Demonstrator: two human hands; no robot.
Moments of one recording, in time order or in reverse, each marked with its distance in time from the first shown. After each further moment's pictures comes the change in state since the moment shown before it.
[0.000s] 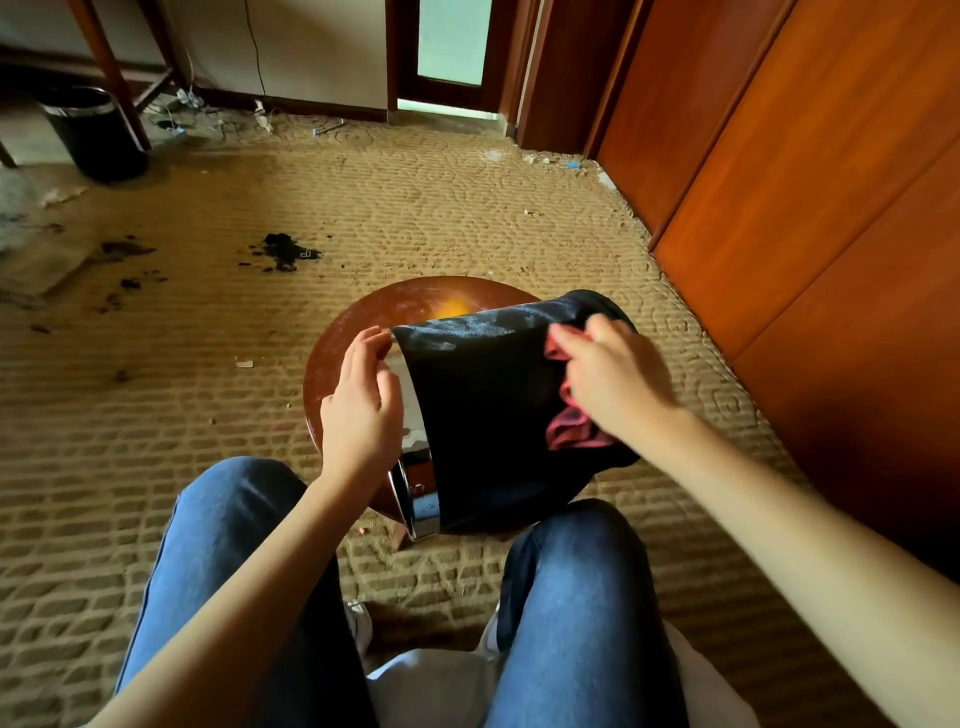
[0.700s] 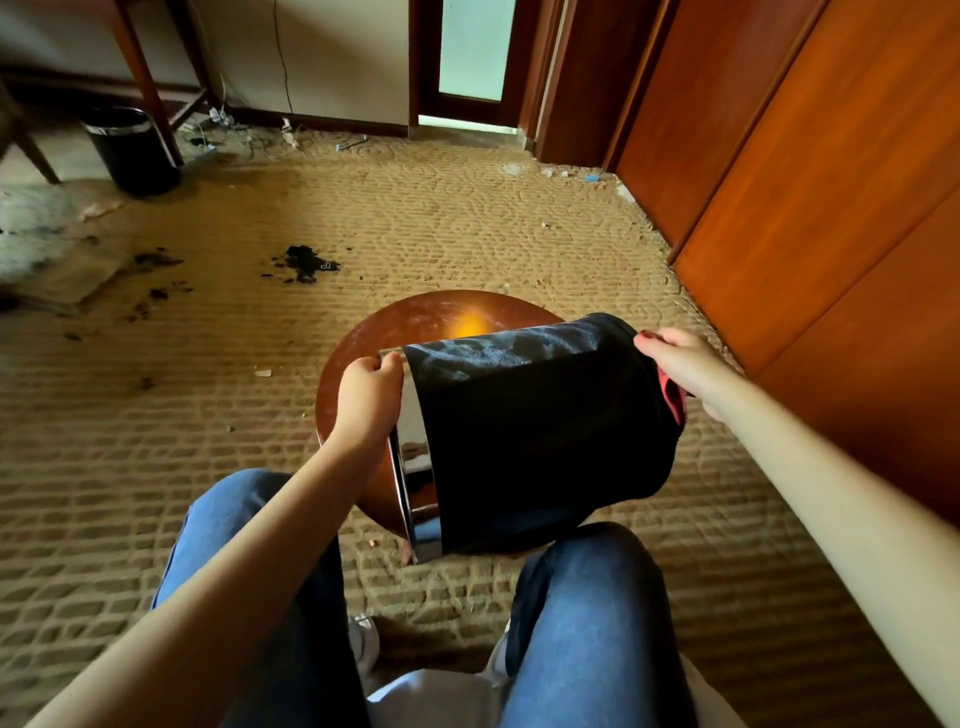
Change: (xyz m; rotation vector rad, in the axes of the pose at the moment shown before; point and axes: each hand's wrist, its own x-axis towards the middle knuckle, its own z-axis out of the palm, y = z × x) left_hand 0.045 0.006 0.007 -0.265 -0.046 -0.475; right_hand 0.040 0.068 -0.010 0.715 -0.161 0.592
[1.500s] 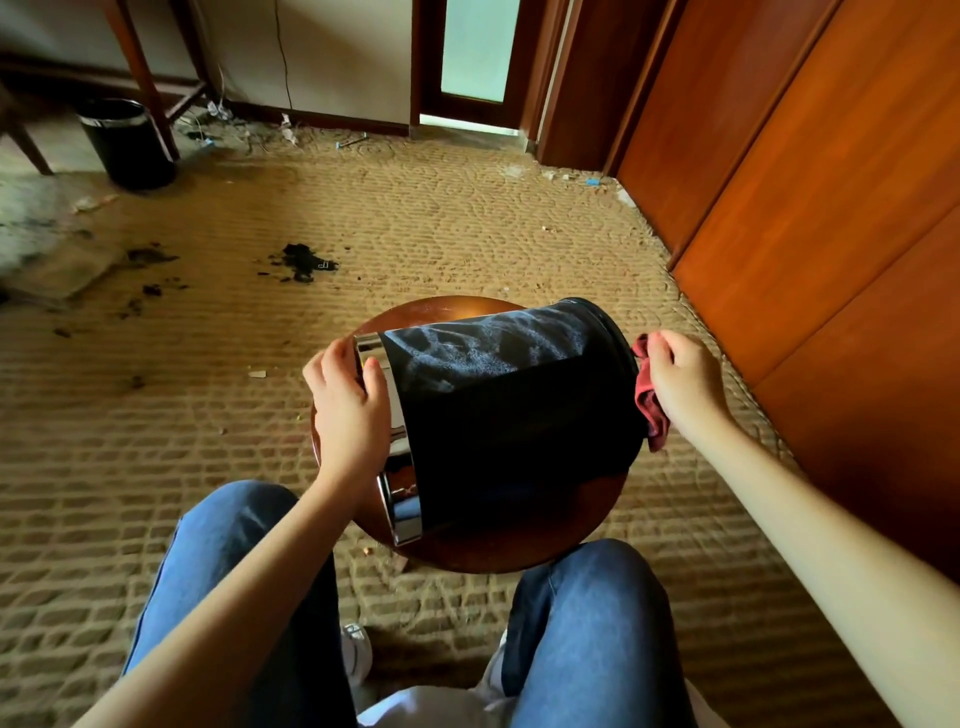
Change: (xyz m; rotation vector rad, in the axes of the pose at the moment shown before) left_hand -0.002 -0.012 -0.006 0.173 0.196 0.277; right_hand 0.008 0.006 0.025 -0.136 0.337 -0.354
